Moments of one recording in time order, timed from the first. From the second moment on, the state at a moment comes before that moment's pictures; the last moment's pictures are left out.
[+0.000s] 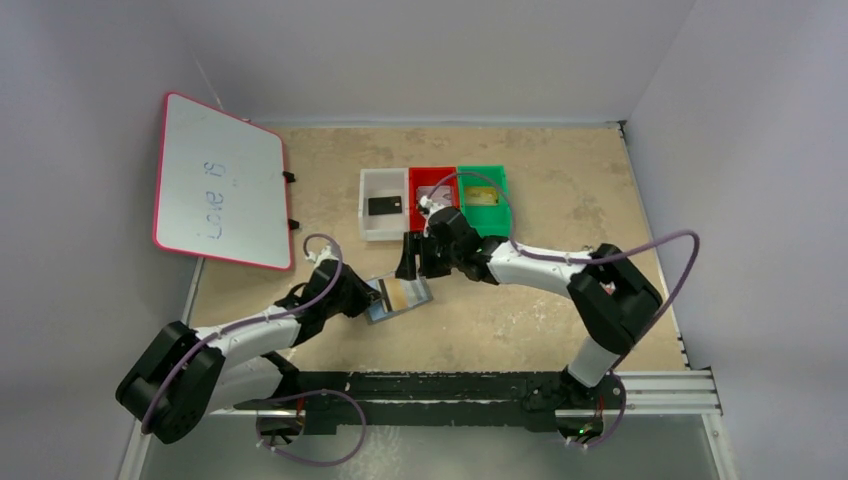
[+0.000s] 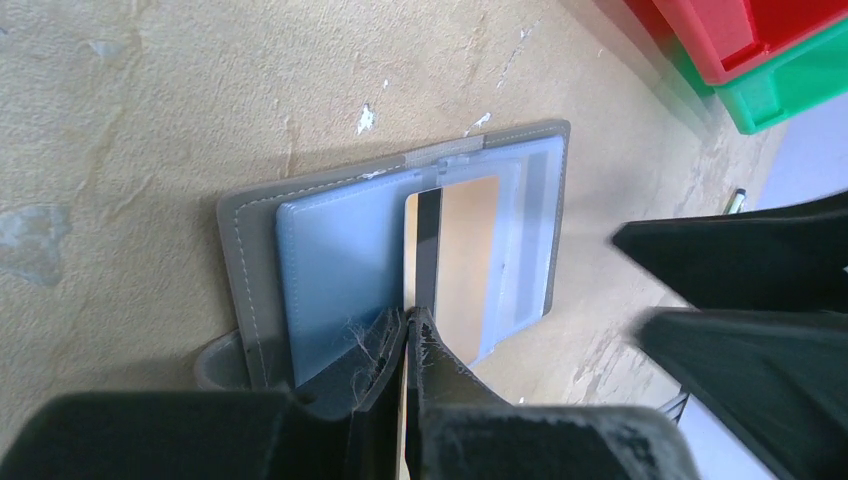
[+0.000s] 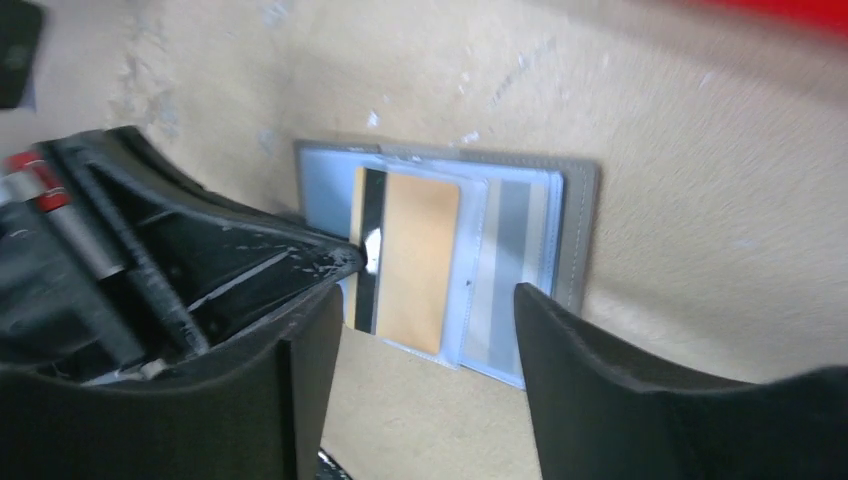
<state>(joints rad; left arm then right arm) -0.58 1.13 0.26 0.16 0.00 -1.15 0.81 1.72 0.97 -0.04 -0.18 0.66</state>
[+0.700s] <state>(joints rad) -0.58 1.15 0.27 0.17 0.00 -1.15 0.80 1.65 0.86 0.12 -0.20 0.80</state>
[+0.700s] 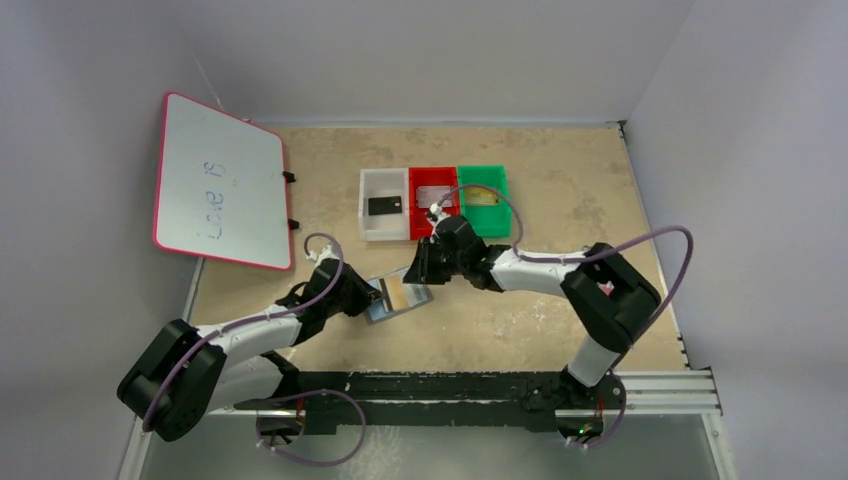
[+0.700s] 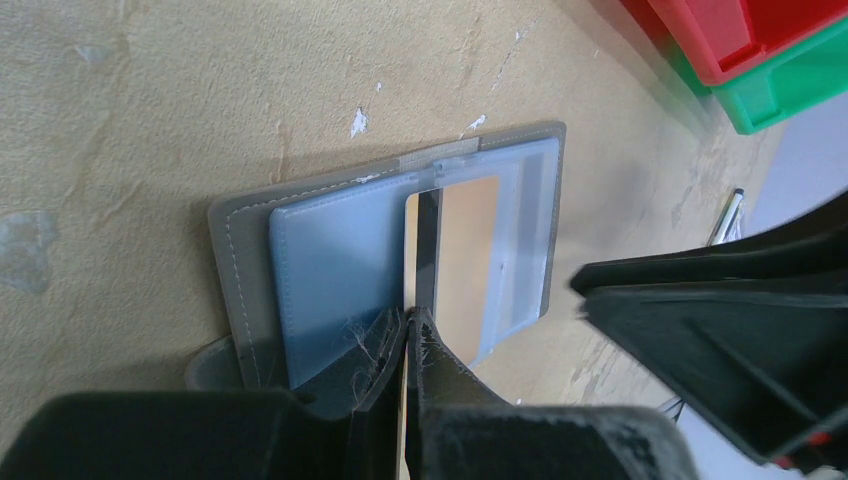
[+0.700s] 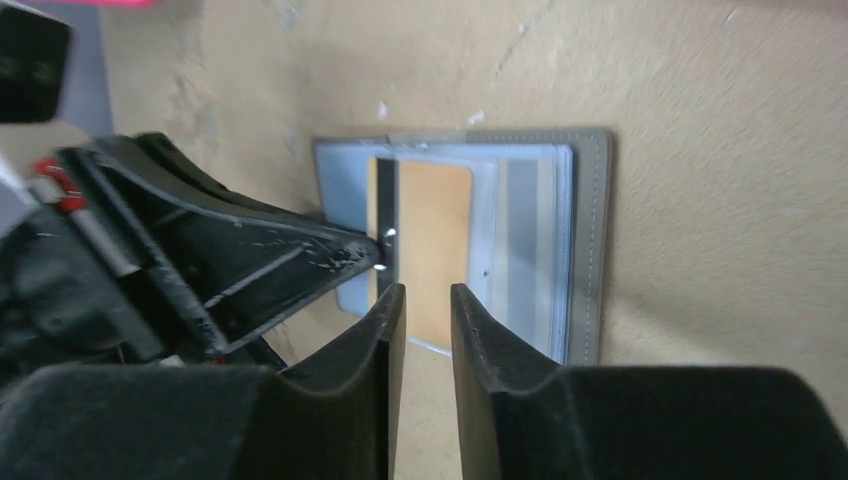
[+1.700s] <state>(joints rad) -0.58 1.12 0.27 0.16 0.00 -1.14 0.84 1.83 0.98 -0.01 -0.19 0.80</state>
